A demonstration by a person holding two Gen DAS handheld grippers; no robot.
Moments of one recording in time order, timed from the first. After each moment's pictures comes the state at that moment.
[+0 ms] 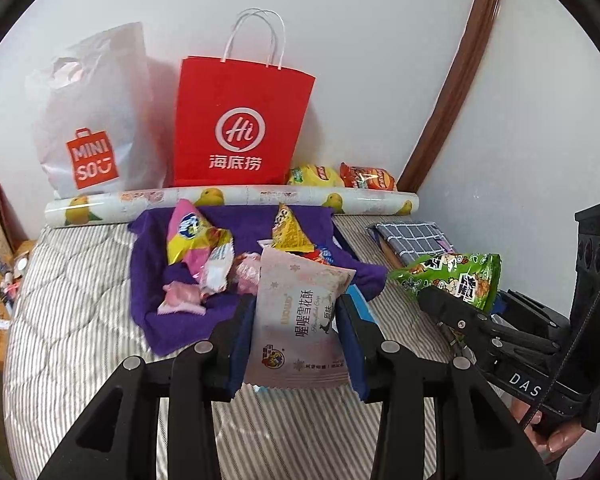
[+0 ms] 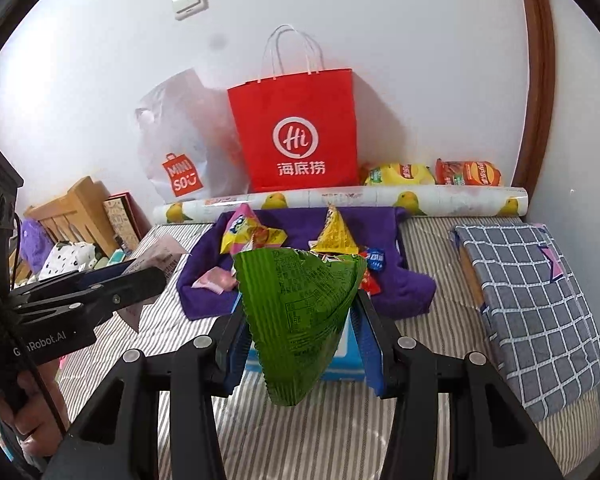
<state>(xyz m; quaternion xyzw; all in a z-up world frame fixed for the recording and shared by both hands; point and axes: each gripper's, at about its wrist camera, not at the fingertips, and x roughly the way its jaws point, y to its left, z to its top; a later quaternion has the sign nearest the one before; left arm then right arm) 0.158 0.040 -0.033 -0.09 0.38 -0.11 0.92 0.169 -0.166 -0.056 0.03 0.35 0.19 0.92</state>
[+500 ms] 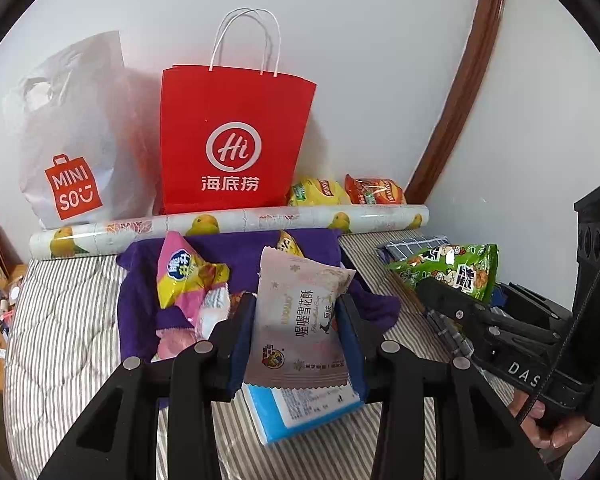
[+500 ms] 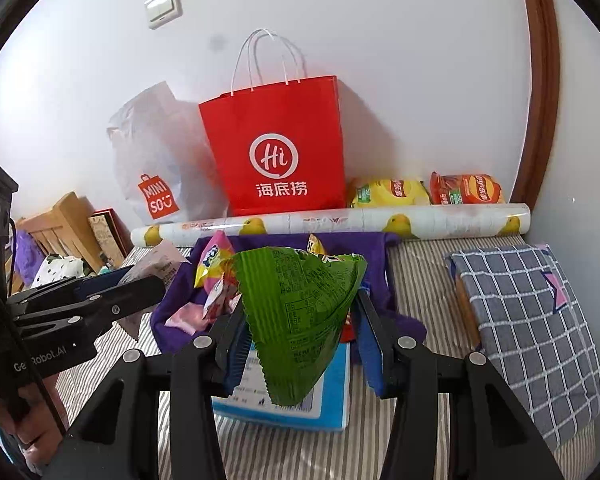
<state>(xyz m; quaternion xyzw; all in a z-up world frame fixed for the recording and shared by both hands) 0.212 0.031 -0.033 -0.08 0.37 -0.11 0.92 0.231 -0.170 -0.056 0.04 0.35 0.18 0.92</state>
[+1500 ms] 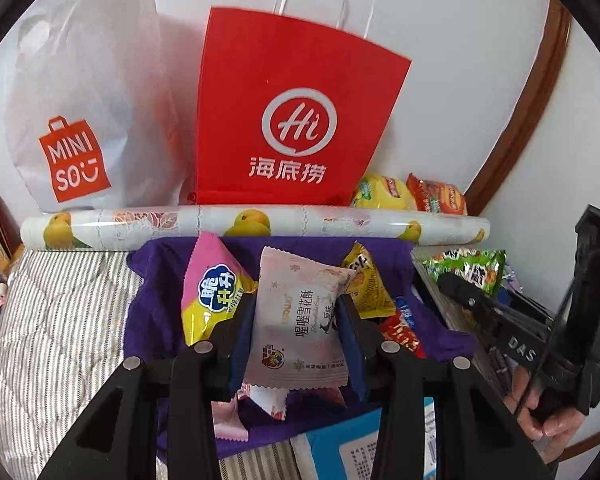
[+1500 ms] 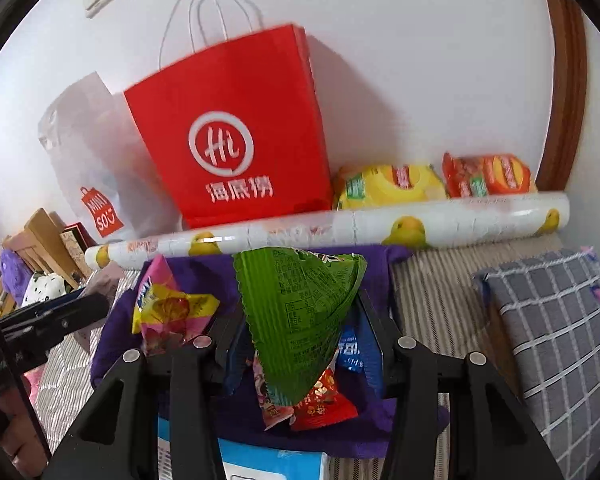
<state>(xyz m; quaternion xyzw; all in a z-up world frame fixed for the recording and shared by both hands) 0.301 0.067 -0.095 -0.10 0.40 -0.05 0.91 0.352 -0.158 -0.124 0.06 0.37 0.17 0.91</state>
